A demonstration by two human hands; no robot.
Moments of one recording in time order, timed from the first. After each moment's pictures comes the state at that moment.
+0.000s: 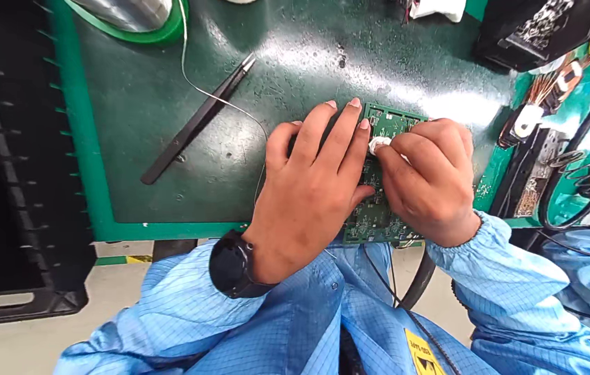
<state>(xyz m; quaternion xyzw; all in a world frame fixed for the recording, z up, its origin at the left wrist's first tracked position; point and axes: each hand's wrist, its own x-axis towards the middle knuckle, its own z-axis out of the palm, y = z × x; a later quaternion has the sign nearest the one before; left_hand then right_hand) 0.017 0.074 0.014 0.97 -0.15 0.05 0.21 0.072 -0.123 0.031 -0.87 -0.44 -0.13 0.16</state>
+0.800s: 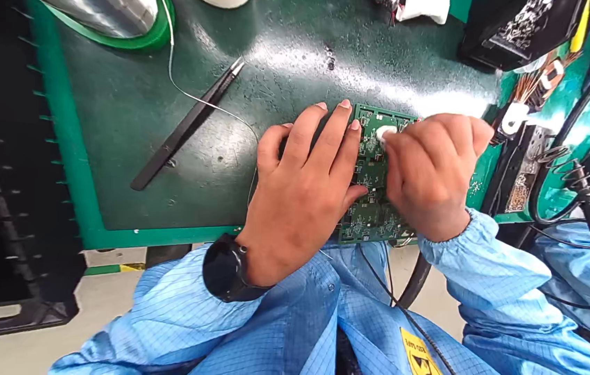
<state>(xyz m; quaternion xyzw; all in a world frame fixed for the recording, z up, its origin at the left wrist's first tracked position) 0.016 0.075 0.014 0.97 -0.15 0.04 0.21 0.069 -0.121 0.030 -0.91 -0.36 -0.17 0.09</state>
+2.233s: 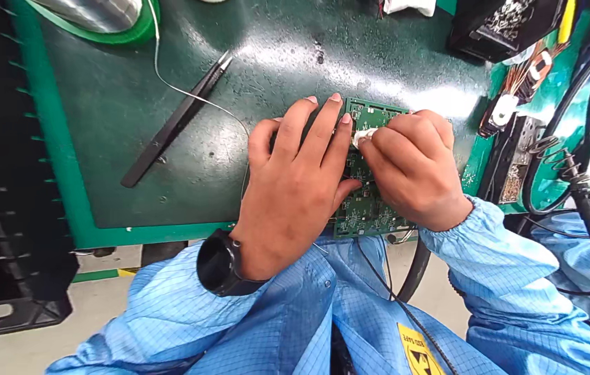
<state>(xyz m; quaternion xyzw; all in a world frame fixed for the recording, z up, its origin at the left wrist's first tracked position) 0.017 0.075 0.014 0.96 -0.16 0.05 0.21 0.074 -0.125 0.036 -0.85 -0.49 -0.12 0.12</state>
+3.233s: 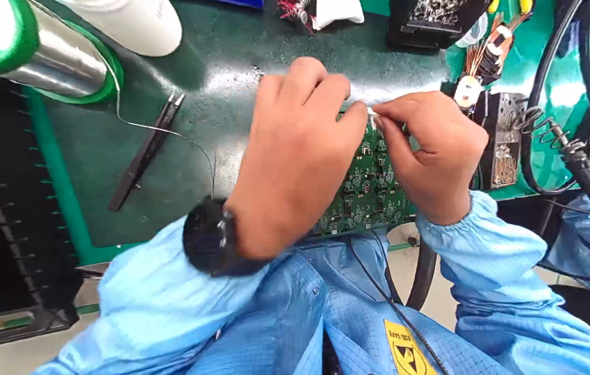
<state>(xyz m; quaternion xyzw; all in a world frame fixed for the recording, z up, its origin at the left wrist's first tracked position) 0.067 0.038 0.065 0.93 -0.26 0.07 0.23 0.078 -0.167 0.050 -0.91 -0.26 -0.17 0.28</state>
